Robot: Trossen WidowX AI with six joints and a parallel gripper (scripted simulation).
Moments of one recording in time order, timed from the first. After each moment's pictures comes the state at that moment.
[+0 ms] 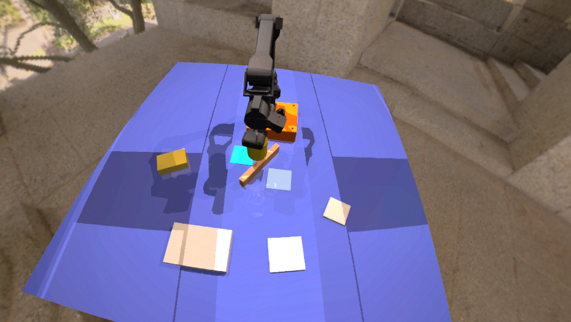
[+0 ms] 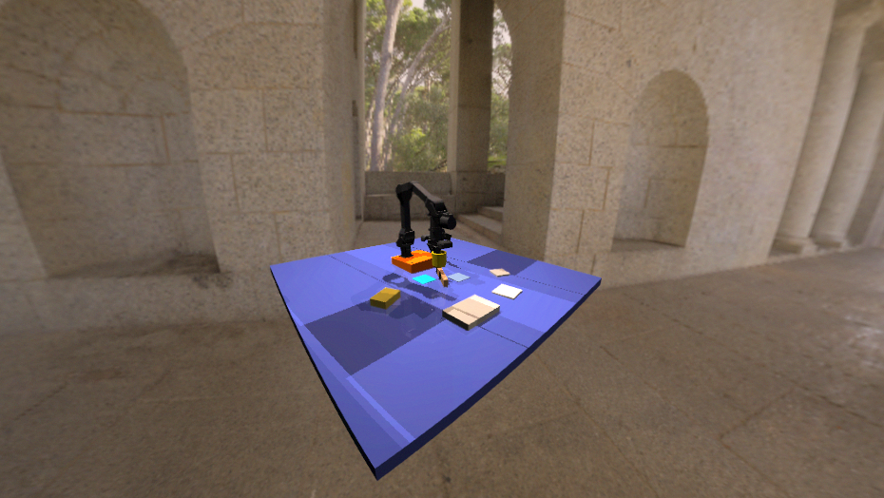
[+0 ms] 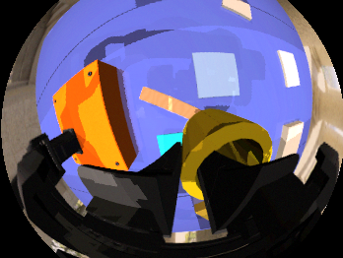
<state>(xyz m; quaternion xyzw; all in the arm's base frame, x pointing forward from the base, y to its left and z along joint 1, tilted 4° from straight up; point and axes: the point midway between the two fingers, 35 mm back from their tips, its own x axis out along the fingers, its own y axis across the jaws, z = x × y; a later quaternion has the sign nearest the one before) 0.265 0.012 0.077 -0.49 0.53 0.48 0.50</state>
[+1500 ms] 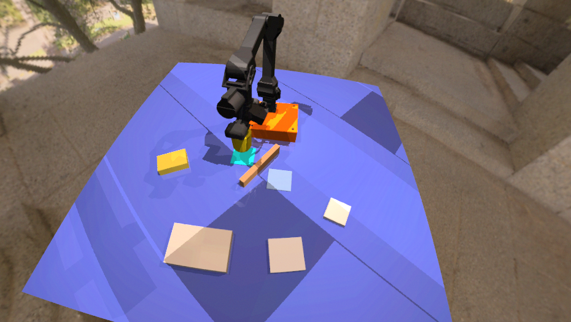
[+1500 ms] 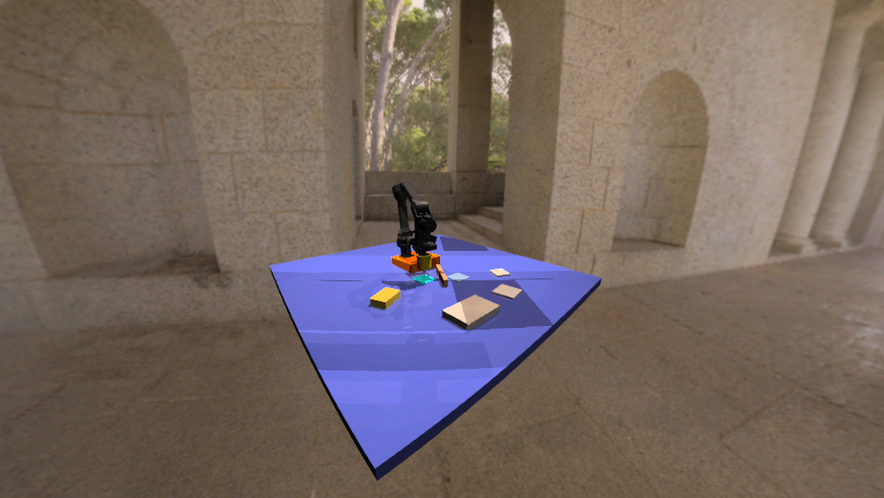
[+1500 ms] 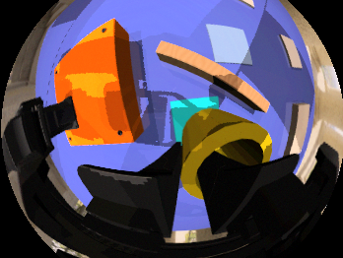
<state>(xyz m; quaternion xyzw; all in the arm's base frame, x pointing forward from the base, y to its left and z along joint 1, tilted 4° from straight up) 0.230 -0.052 0.073 -0.49 0.54 0.48 0.50</state>
